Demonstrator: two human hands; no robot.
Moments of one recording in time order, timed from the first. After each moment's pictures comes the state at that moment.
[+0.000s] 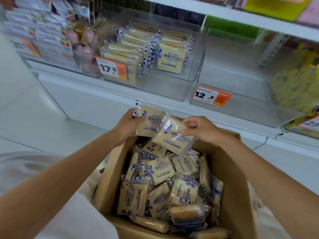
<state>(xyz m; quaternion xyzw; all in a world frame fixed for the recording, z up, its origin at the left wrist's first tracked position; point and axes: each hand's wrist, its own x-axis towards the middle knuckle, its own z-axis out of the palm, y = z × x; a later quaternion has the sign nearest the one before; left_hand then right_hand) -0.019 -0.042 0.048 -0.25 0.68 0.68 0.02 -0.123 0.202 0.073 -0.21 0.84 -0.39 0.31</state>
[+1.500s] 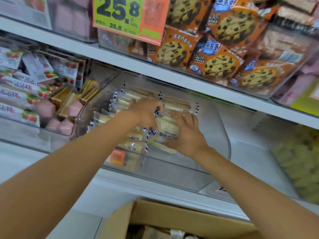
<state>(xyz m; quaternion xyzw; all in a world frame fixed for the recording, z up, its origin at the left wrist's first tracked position) -0.286 -0.159 0.152 0.02 0.98 0.21 -0.03 -0.291 0.032 0.124 -0.24 0.96 -0.10 -0.05</state>
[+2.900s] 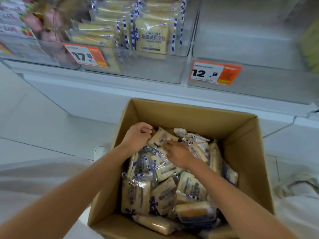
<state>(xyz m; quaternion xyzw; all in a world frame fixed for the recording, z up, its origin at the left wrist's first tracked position) -0.030 0.000 -0.026 -0.29 0.81 0.50 0.10 -0.083 0.177 -0.130 -0.33 0.87 -0.12 0.35</state>
